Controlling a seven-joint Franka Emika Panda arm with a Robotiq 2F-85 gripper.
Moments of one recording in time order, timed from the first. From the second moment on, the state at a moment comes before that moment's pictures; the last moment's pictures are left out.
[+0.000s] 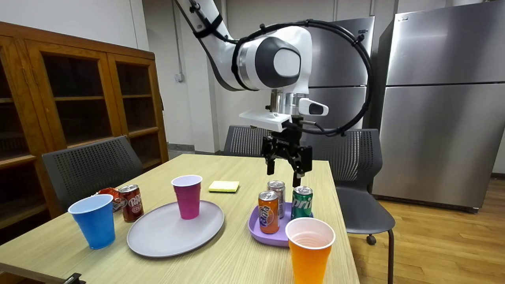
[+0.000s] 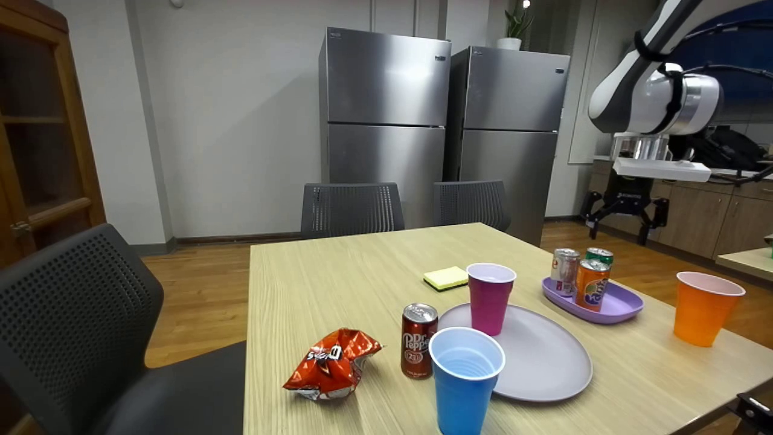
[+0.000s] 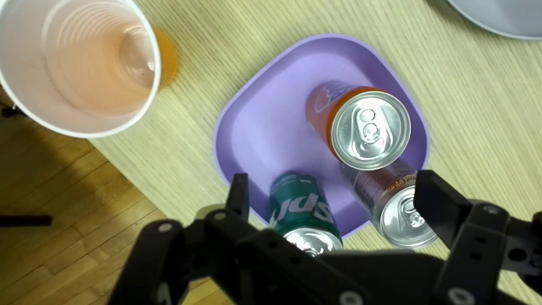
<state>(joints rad) -0.28 0.31 -0.24 -2.12 0.14 2.38 0.01</state>
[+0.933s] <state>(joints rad) -0.29 0.22 -0.34 -2.30 0.11 2.39 0.01</state>
